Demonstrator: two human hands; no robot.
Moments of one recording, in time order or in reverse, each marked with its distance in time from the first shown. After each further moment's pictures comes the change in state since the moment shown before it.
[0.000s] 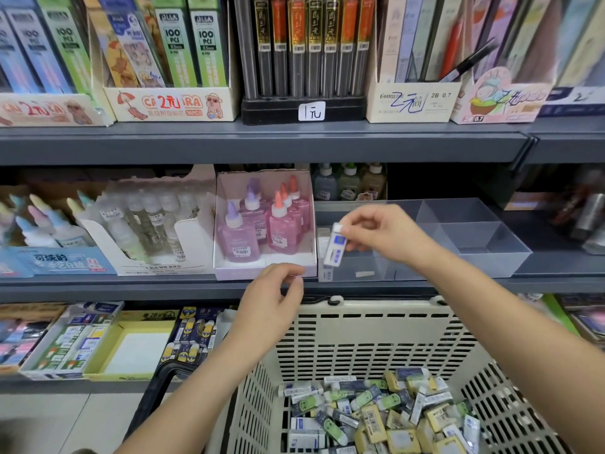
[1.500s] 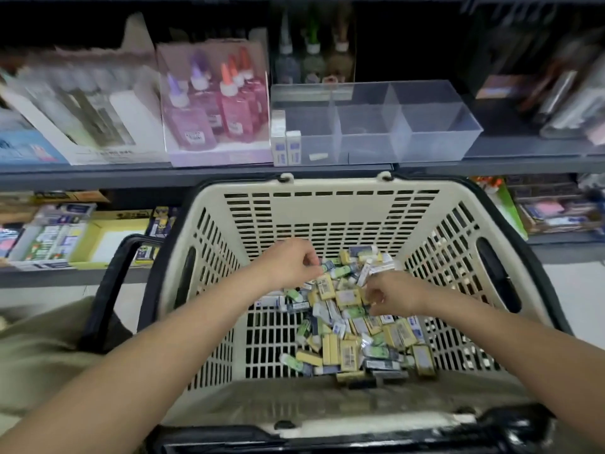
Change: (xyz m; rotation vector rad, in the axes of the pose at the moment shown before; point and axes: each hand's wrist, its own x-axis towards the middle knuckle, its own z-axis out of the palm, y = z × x) left_hand -0.076 0.013 0.090 0.365 -0.689 -0.088; right_hand -0.196 0.156 0.010 -0.811 -0.736 0.378
